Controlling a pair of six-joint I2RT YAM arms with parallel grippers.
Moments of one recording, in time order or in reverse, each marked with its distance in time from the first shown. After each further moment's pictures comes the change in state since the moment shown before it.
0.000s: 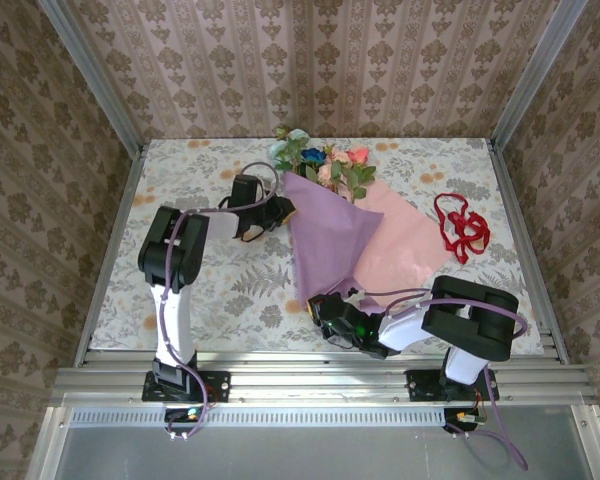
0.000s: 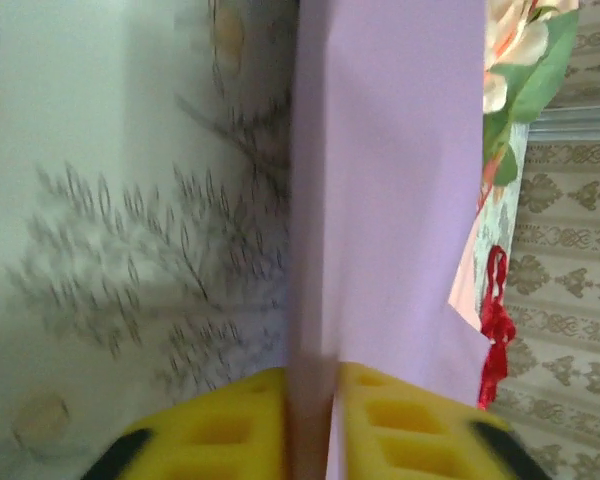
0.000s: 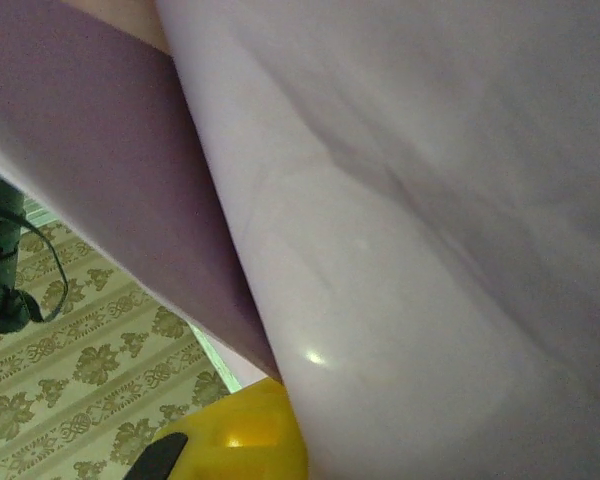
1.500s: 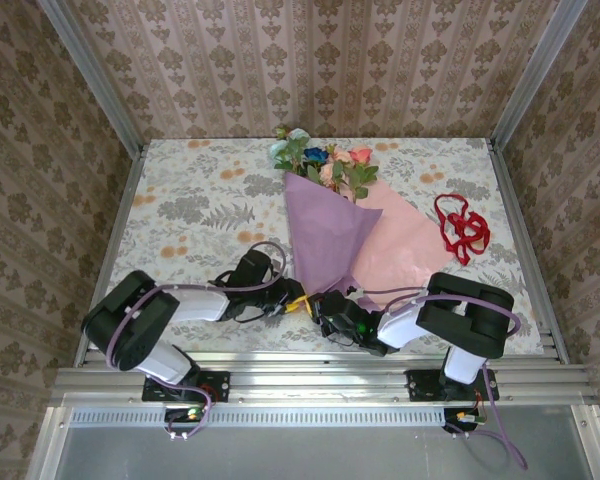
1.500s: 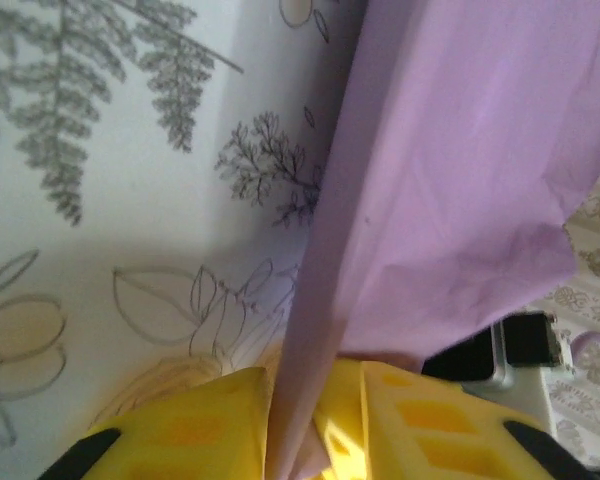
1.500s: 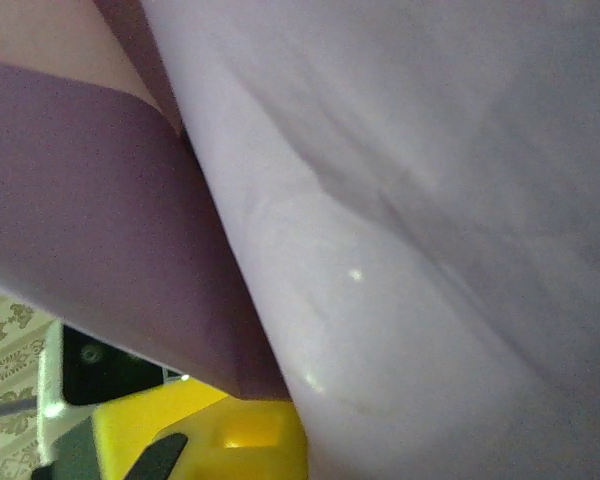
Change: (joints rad) left arm -0.378 -0.588 -0.769 0.074 -0.082 -0.312; right arm -0.037 0.029 0.001 0.051 -0.062 0.000
